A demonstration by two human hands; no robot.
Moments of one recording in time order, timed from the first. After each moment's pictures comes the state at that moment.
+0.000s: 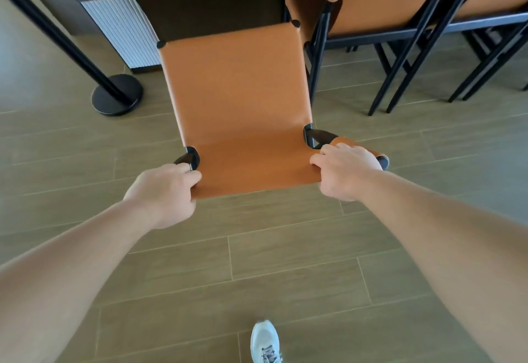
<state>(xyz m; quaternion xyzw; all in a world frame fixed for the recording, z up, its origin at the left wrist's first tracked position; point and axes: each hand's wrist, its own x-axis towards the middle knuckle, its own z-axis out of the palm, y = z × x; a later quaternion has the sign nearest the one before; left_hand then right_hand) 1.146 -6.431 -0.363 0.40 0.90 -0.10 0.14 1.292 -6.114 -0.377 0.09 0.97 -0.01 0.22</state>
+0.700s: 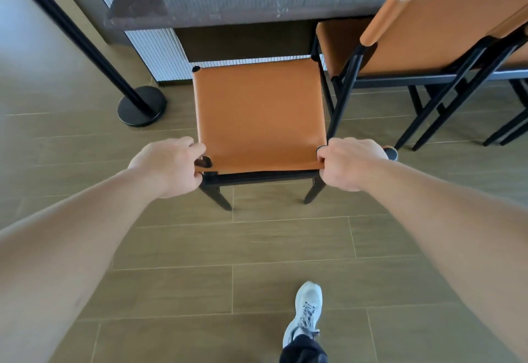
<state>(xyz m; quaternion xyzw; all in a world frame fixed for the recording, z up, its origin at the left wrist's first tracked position) 1.004 -6.368 -0.326 0.38 0.91 -0.11 0.11 1.140 -6.048 -0.344 0.06 0.98 -0.01 0.20</state>
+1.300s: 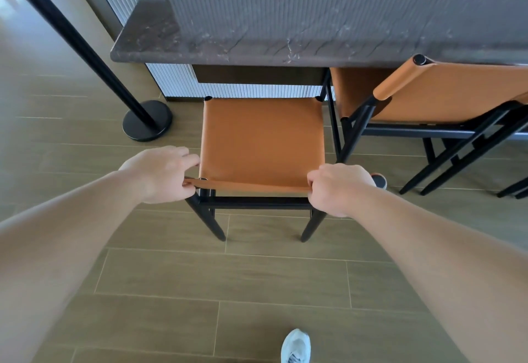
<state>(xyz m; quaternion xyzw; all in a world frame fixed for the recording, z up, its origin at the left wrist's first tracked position) 0.889 -6.324 -0.319 0.38 0.91 -0.10 0.14 1.029 -6.003 -0.338 0.02 0.97 -0.02 0.22</state>
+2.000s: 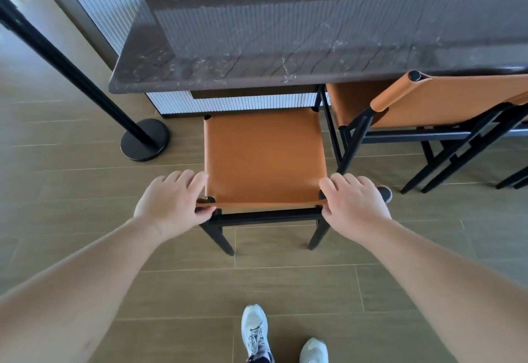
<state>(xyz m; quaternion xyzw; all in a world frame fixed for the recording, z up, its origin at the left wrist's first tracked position) 0.882 -6.327 -0.321 0.41 0.91 -0.09 -0.04 1.037 -6.002 -0.335 0.02 1.00 0.05 0.02</state>
